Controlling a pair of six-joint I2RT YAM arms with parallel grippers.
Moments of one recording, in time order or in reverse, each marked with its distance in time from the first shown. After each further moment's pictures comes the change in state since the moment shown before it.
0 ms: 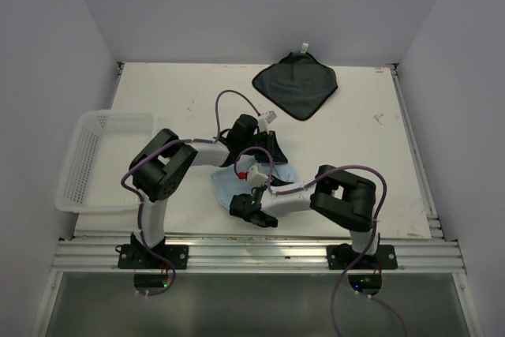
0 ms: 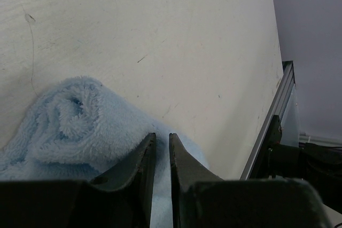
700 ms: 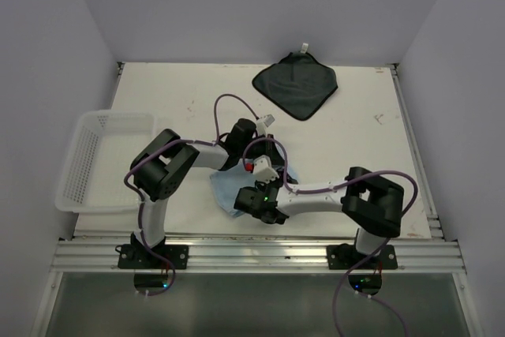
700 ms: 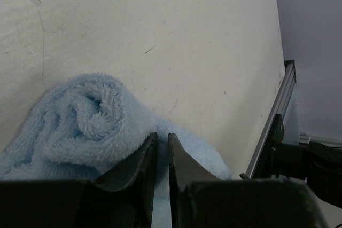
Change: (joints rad) left arm 0.000 0.011 -0.054 0.071 -0.002 -0.016; right arm -0.006 -0.180 -0.049 0.052 -0.097 0.053
